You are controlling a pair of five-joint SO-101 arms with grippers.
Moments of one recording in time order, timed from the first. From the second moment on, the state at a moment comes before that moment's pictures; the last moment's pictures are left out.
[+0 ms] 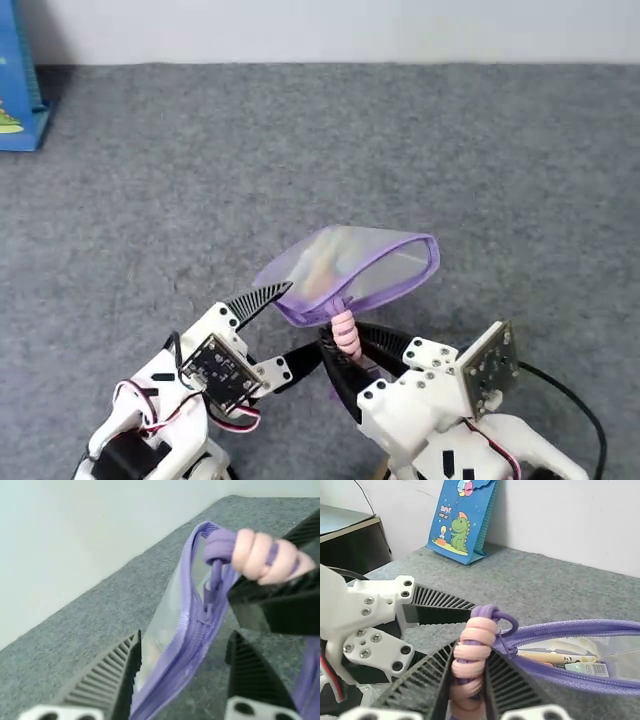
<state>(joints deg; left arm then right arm) 33.8 -103.4 73.8 59.8 -10.9 -47.6 -102.3 52.0 72.7 -10.9</state>
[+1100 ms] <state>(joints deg) 39.3 -103.3 78.7 57.8 -10.9 -42.5 -102.0 52.0 68.7 -10.9</state>
